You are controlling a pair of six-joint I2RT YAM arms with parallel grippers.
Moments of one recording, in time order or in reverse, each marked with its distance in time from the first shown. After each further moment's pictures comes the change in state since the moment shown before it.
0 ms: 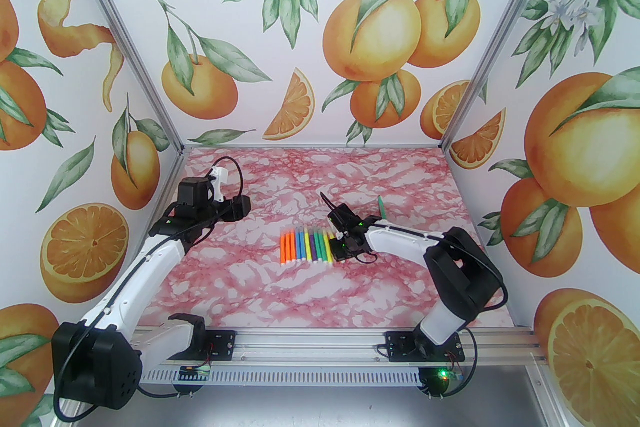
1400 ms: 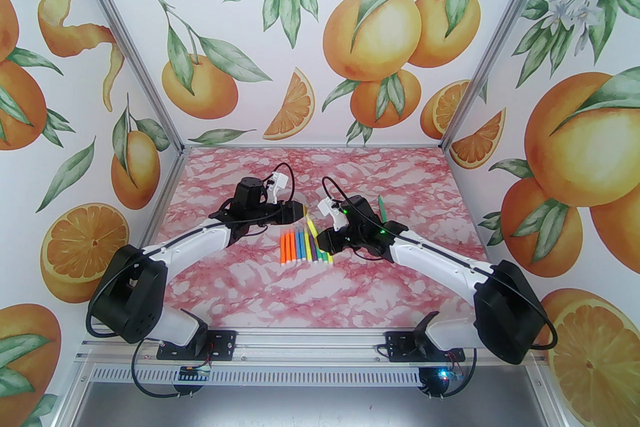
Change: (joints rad) left arm -0.343 0.360 0.025 0.452 0.342 -0.370; right arm 0.000 -0.283 -0.075 0.238 -0.375 -0.011
